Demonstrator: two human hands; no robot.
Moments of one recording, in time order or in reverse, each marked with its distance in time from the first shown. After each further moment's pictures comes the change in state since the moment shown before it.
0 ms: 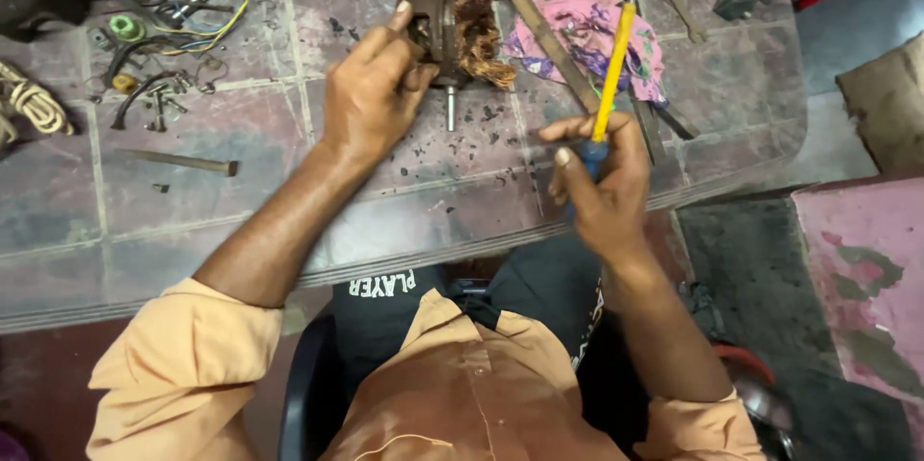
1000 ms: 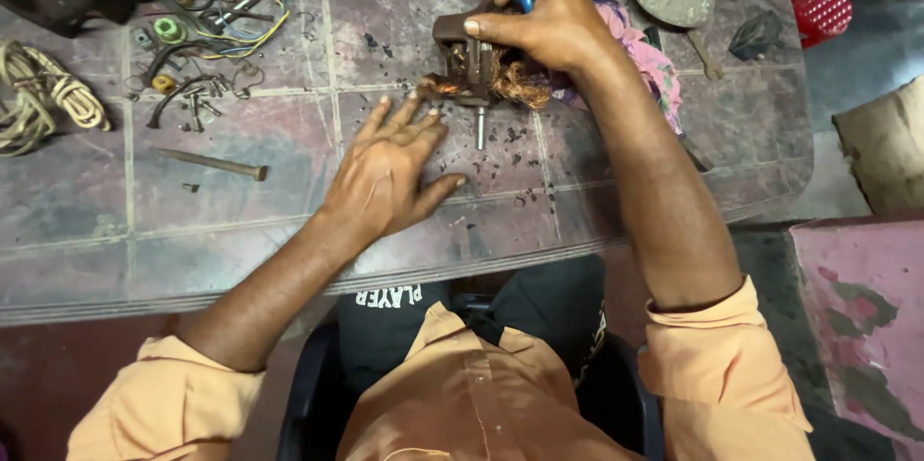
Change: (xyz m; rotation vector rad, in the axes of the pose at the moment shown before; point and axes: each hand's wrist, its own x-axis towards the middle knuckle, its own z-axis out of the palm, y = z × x) left_hand -0.029 0.054 -0.067 0.125 -0.370 0.049; right_hand 0.212 0.018 0.058 -0.567 -0.397 0.067
